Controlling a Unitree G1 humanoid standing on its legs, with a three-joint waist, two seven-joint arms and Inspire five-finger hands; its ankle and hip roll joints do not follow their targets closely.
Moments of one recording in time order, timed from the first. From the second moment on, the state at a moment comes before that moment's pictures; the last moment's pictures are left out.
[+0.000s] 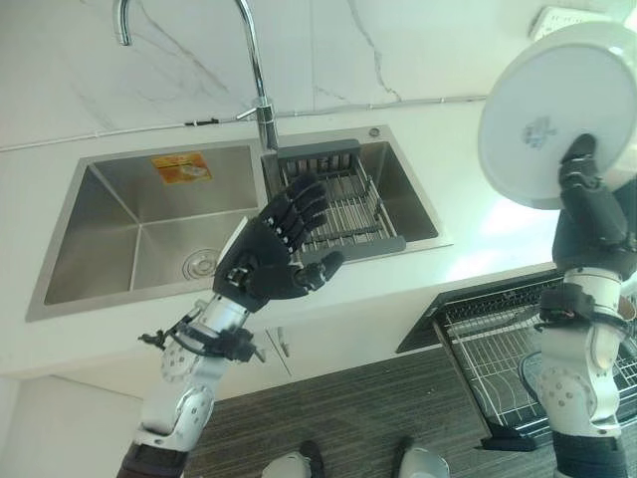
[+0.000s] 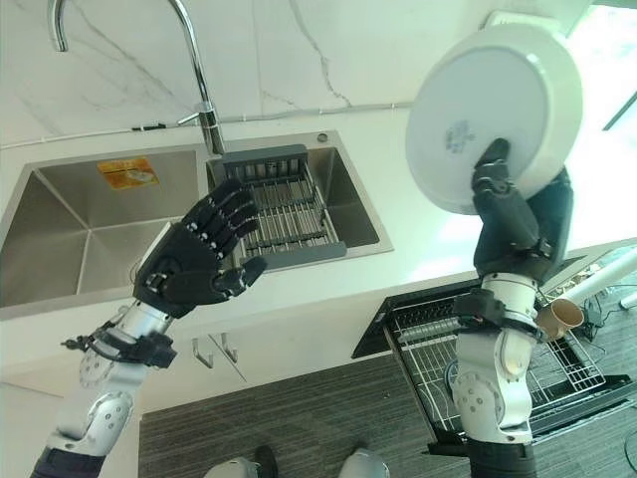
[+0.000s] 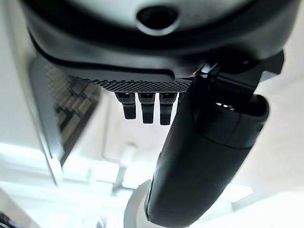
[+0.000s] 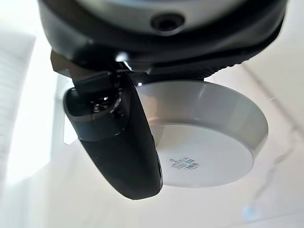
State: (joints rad) left arm -0.11 0.48 -0.10 -0.26 -0.70 -0.11 -0.33; right arm -0.10 -0.31 -0.13 -0.35 0.79 -0.34 -0.25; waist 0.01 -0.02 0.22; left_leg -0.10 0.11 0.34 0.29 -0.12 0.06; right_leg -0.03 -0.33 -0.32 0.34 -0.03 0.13
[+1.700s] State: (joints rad) left arm 0.12 0.27 0.02 1.04 -0.57 -0.10 -0.39; right arm -0.01 -0.28 -0.13 -0.20 0.81 -0.25 -0.24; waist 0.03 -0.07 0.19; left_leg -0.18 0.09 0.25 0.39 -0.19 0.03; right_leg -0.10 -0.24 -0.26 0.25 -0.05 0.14
